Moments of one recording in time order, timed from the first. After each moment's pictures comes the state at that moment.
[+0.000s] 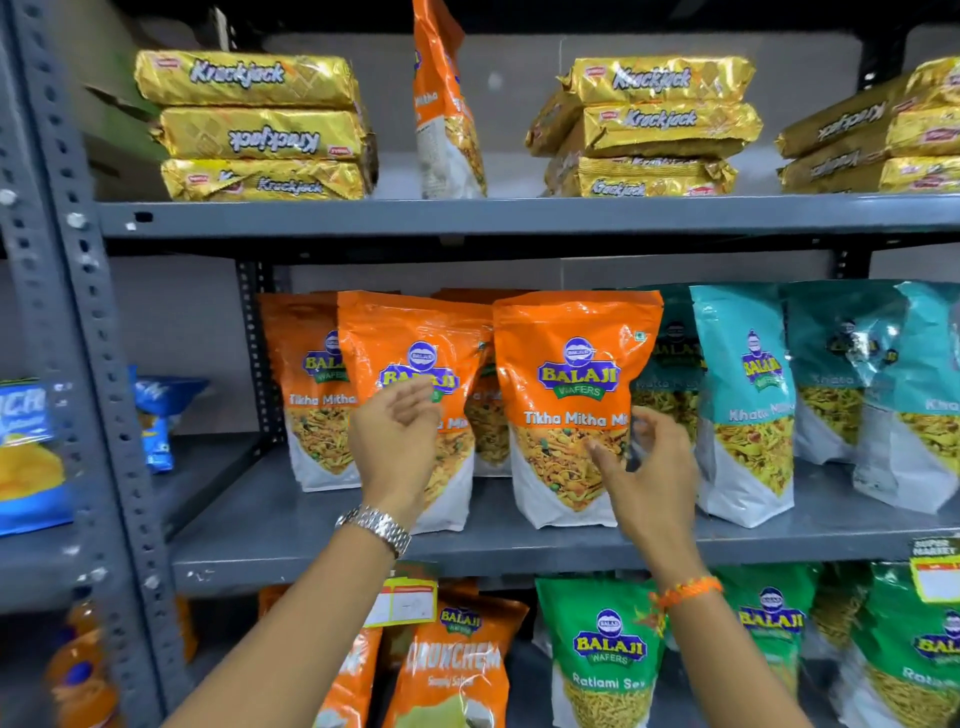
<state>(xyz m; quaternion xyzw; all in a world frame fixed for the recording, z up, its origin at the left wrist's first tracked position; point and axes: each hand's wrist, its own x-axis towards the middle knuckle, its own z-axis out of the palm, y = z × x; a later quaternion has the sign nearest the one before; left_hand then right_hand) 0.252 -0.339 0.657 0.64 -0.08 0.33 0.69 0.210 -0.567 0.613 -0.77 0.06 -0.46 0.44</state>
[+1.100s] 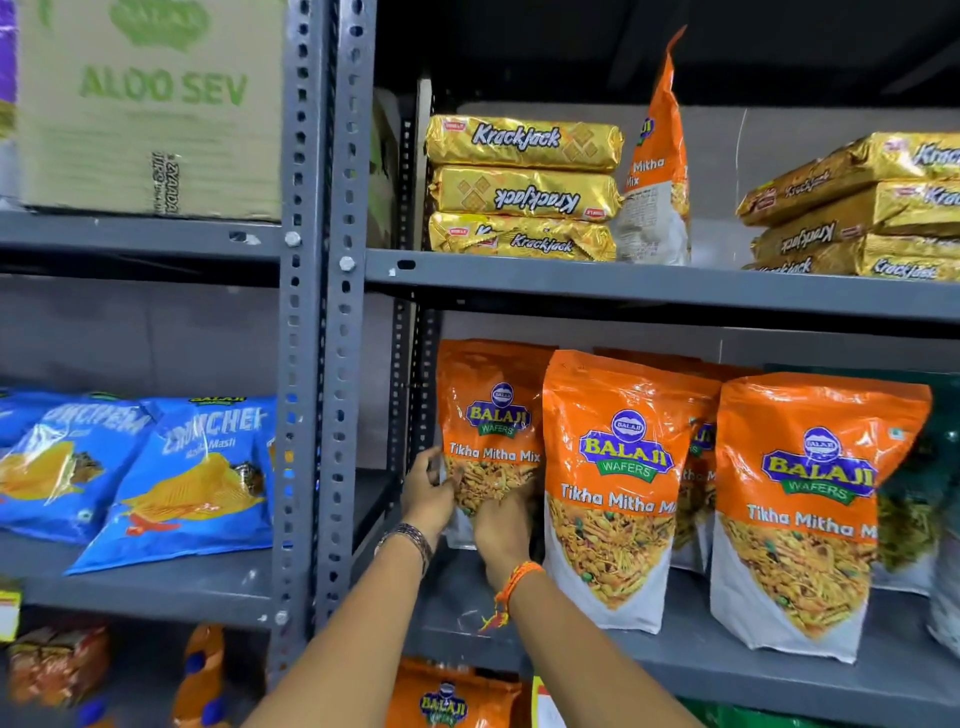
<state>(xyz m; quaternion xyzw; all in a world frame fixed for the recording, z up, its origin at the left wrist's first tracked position) 0.420 -0.141 0.610 0.68 0.02 0.20 0.70 0.381 -0.232 0.601 -0.75 0.06 -0.24 0.62</state>
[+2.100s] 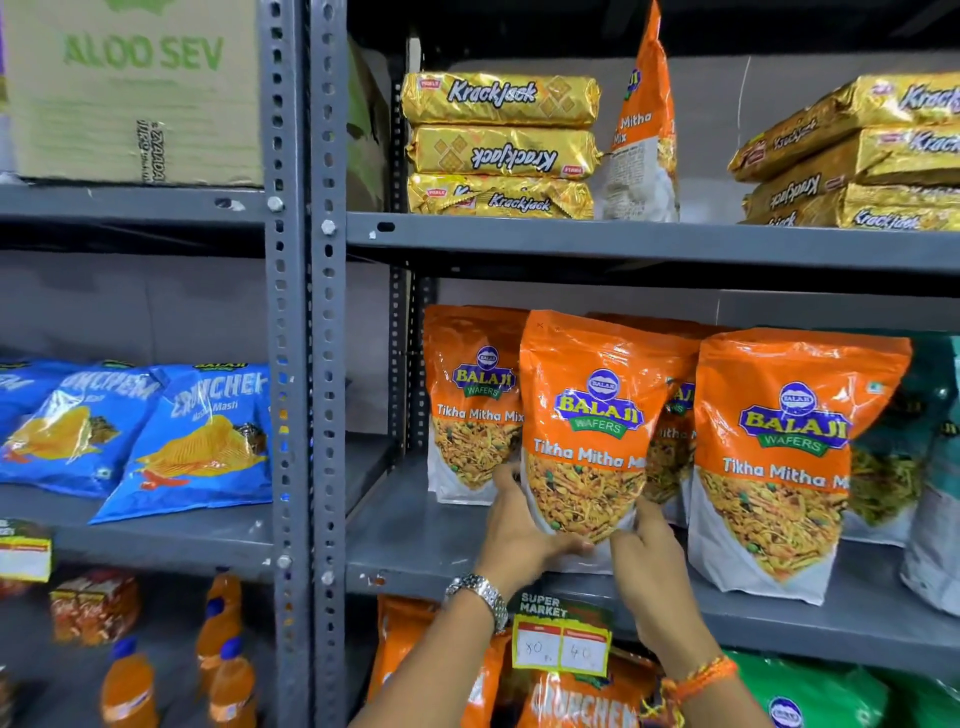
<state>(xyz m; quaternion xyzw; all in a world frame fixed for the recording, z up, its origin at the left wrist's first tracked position) 0.297 -0.243 0.582 0.78 -0.15 0.13 0.59 0.249 -0.380 0.582 -0.79 0.03 -0.24 0.57</state>
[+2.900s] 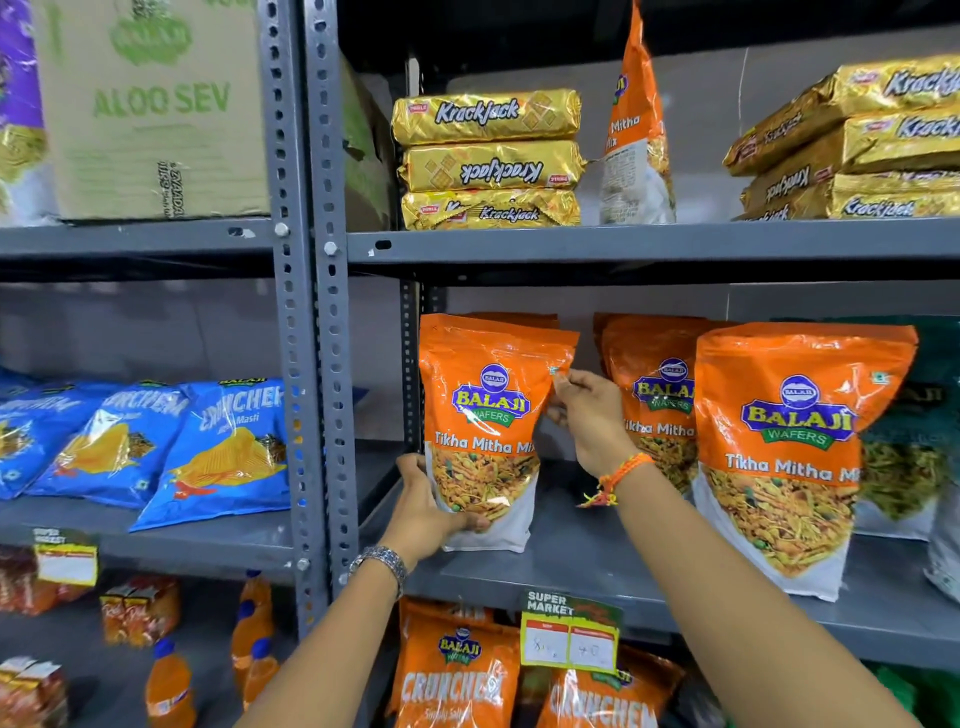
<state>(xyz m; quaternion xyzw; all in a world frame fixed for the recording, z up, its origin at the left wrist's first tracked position) 0.315 -0.139 0.589 0.82 -0.07 0.18 0.55 0.350 -0.343 0.695 -0.63 -0.06 -0.18 0.76</state>
